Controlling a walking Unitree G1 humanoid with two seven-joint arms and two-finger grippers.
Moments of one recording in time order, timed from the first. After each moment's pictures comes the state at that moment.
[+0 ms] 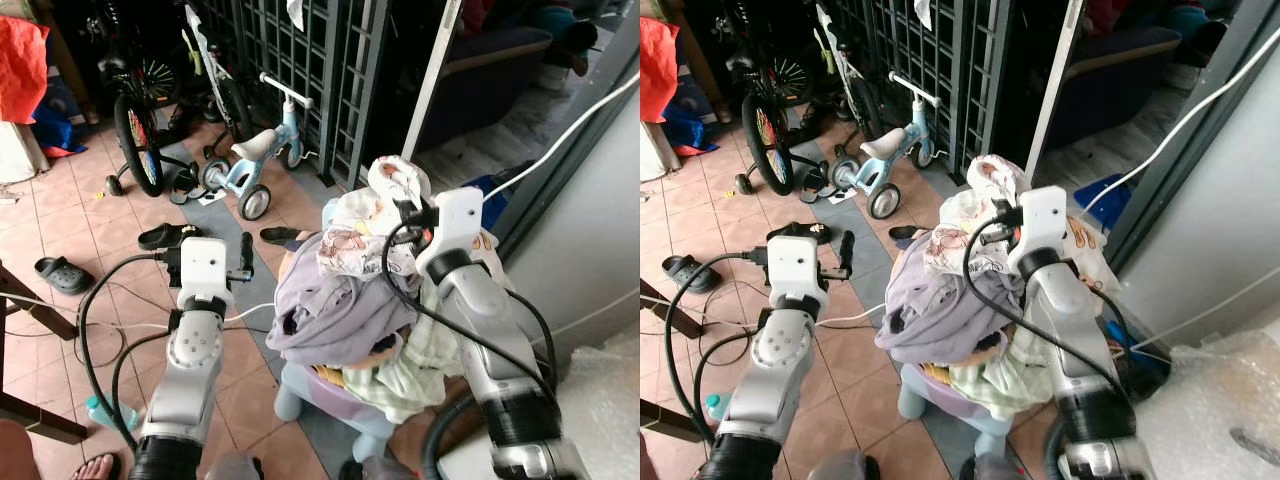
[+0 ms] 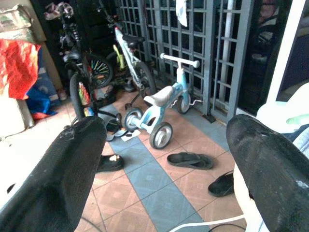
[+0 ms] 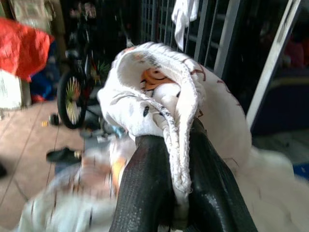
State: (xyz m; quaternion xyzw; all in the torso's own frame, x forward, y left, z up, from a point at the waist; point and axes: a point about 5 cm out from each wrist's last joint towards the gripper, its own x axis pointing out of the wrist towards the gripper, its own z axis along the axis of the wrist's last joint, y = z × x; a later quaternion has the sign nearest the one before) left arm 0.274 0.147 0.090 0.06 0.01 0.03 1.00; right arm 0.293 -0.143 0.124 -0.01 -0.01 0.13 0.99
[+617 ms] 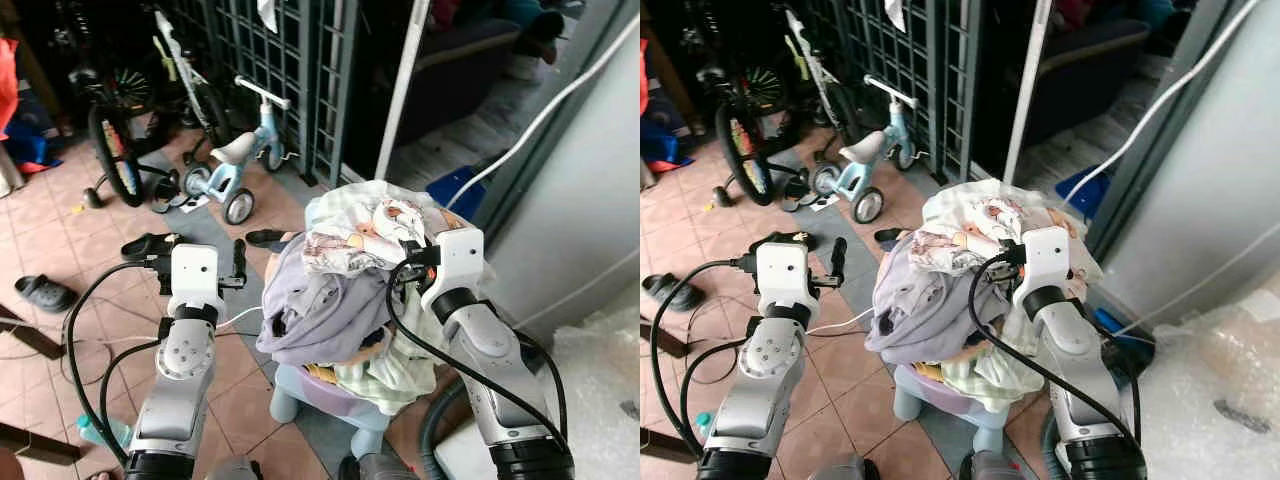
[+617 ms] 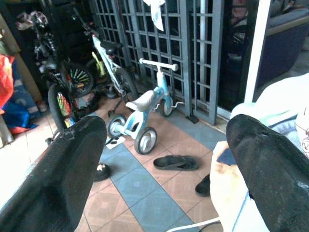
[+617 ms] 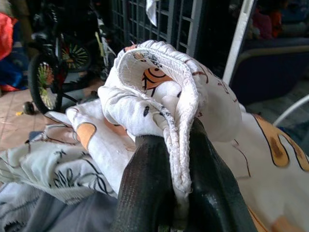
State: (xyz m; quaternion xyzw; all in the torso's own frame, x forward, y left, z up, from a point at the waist) left arm 0.270 0.148 0.097 0.07 0.01 0.02 1.00; right arm 0.279 -0.147 0.115 -0.02 0.02 0.11 0.99
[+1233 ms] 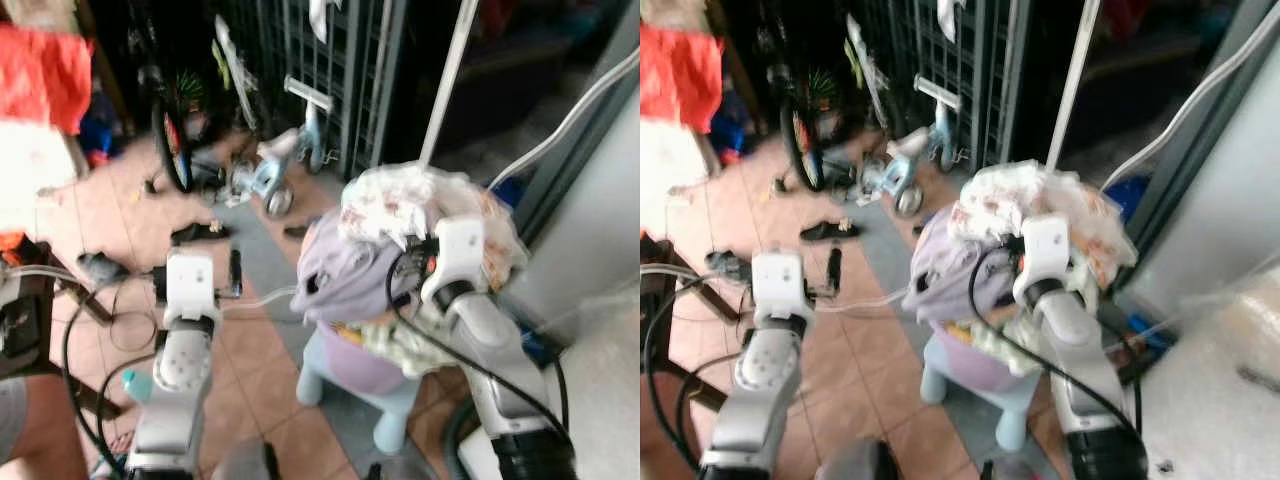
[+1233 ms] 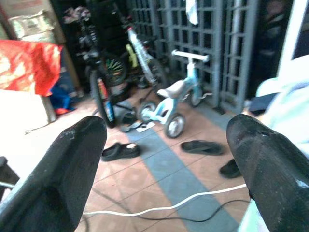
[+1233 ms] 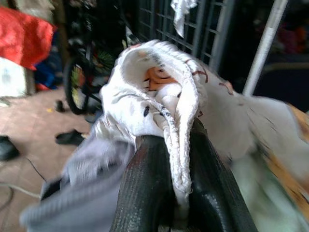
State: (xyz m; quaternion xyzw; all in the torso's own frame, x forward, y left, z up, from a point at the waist) left arm 0.264 0.150 0.096 0.07 0.02 0.02 1.00; right arm 0.284 -0.147 0.120 -0.02 0.02 0.11 0.99
